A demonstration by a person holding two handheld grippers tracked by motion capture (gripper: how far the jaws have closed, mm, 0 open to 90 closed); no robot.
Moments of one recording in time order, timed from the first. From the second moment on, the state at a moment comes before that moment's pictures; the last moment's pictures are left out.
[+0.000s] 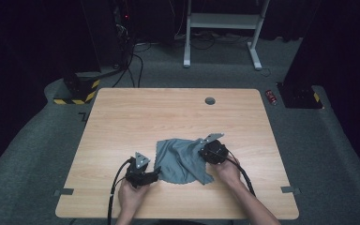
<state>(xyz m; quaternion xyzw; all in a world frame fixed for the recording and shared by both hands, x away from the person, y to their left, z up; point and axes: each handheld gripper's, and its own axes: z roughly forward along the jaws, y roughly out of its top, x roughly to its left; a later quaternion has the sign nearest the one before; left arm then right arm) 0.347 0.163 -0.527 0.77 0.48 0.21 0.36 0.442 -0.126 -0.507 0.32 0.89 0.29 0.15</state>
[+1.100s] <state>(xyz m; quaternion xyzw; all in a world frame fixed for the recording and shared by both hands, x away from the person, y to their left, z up) 0.347 0.163 -0.527 0.77 0.48 0.21 0.36 0.433 -0.139 -0.498 0.33 0.88 0.31 0.15</state>
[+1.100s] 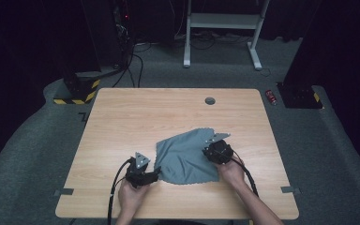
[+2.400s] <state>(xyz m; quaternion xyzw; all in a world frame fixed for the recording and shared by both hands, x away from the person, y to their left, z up) 0.320 0.158 -0.517 0.82 0.41 0.17 0.35 0.374 -0.148 -0.513 0.29 0.89 0.34 0.13</state>
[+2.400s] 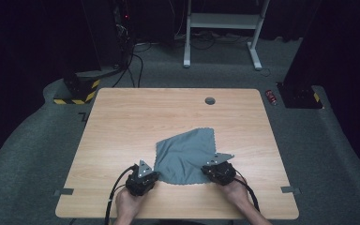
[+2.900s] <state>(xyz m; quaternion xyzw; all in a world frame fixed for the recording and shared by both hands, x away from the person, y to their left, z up) 0.302 0.164 -0.507 0.84 0.40 0.16 0.33 0.374 -0.148 -0.513 0.29 0.89 0.34 0.13</state>
